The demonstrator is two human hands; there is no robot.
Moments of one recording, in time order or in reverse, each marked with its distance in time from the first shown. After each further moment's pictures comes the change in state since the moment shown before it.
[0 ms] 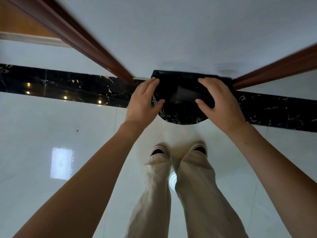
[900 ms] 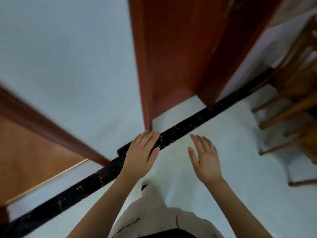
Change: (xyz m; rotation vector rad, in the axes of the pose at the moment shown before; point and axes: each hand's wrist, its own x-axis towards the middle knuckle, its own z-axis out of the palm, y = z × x) left_hand -0.251 0.416 -0.393 0.093 -0.288 0.898; right_hand -0.425 -0.402 -0.335 -0.143 0.694 0.667
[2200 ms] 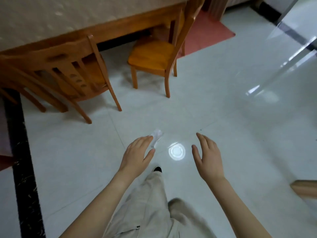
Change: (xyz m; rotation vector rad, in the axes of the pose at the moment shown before) left_hand -0.077 0.651 0.439 -0.112 -0.888 1.124; right_hand -0.585 0.397 -0.226 -0.048 0.725 1.426
